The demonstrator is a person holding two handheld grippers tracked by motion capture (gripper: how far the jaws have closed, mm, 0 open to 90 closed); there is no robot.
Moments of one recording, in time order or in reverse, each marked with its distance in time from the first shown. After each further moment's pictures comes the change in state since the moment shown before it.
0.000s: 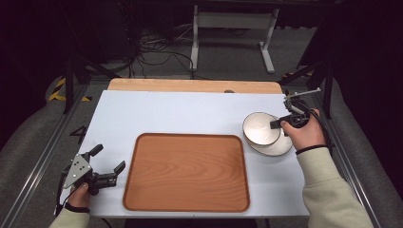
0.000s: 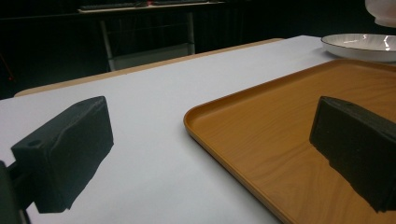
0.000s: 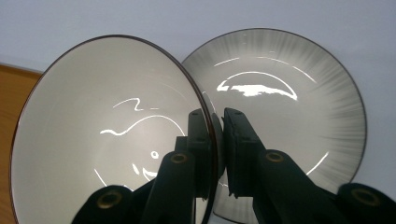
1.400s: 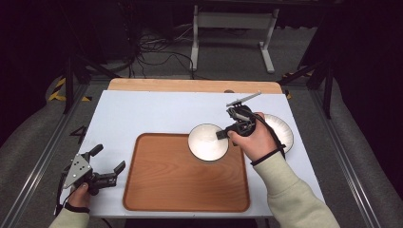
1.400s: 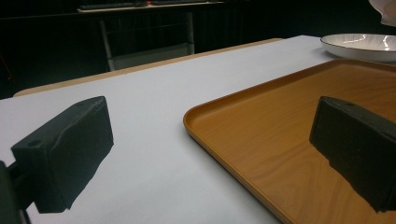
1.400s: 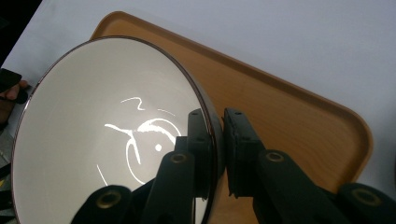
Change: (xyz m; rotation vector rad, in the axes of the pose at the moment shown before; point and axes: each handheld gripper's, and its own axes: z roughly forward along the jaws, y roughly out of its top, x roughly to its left) left arm 0.000 0.000 0.000 0.003 -0.003 -0.001; right arm 0.152 -0.003 0.027 0.072 0.246 -0.211
